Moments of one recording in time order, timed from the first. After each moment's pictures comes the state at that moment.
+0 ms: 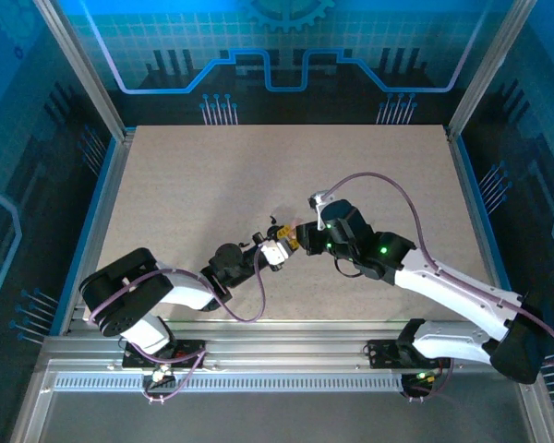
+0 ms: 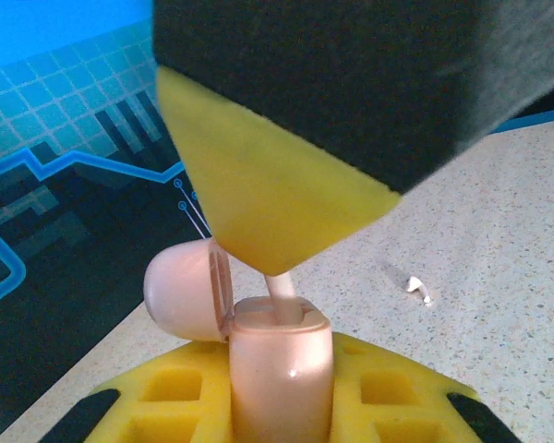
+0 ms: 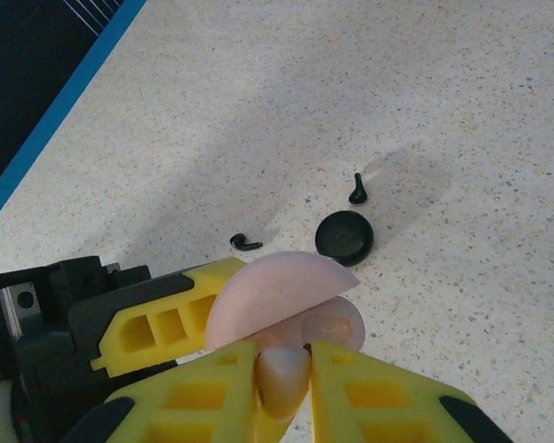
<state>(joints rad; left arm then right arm) -0.83 1.57 0.38 1.24 0.03 0.46 0.85 1.15 0.93 -0.40 0.11 0.52</state>
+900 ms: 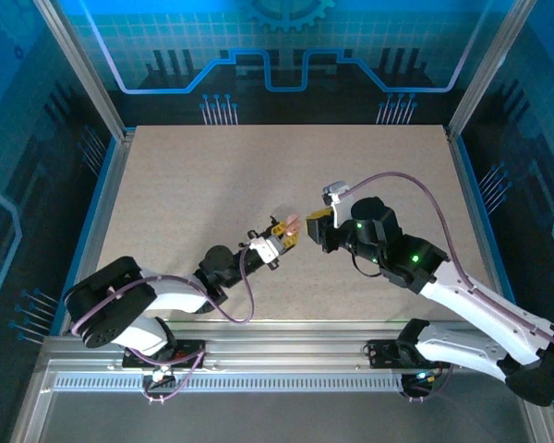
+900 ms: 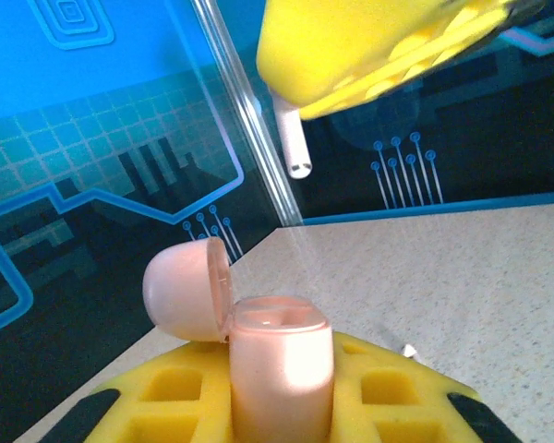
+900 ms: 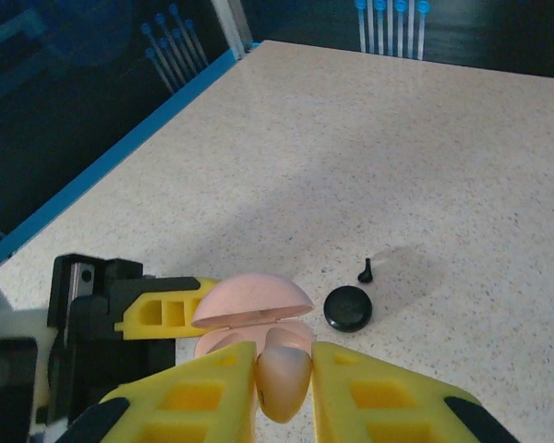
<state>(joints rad) -0.84 1.46 0.36 1.27 0.06 0.35 0.80 0.97 0.95 -0.41 0.03 0.27</state>
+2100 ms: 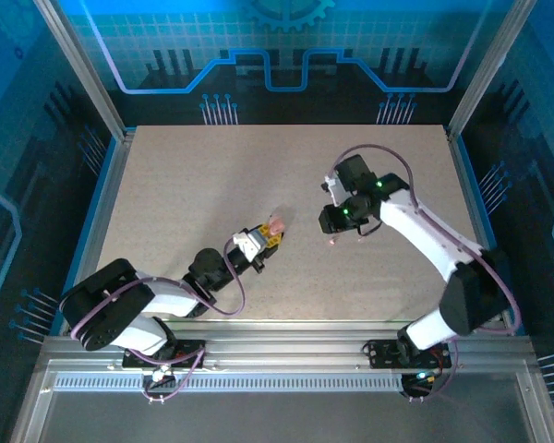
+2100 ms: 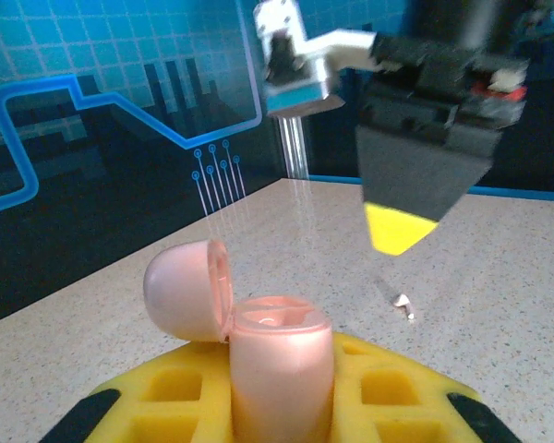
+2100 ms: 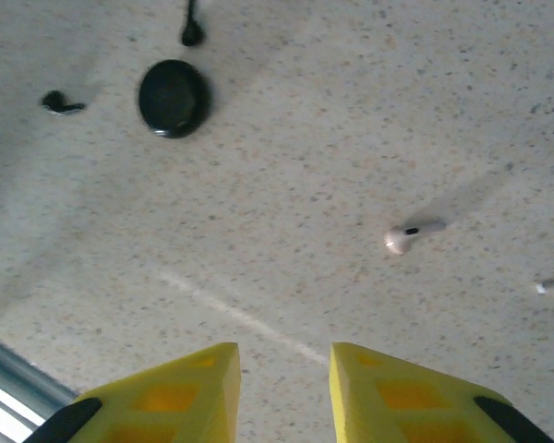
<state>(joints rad) -0.74 1.43 0.24 1.27 0.05 0.16 0.45 1.55 1.31 -0.97 -0.20 0.16</state>
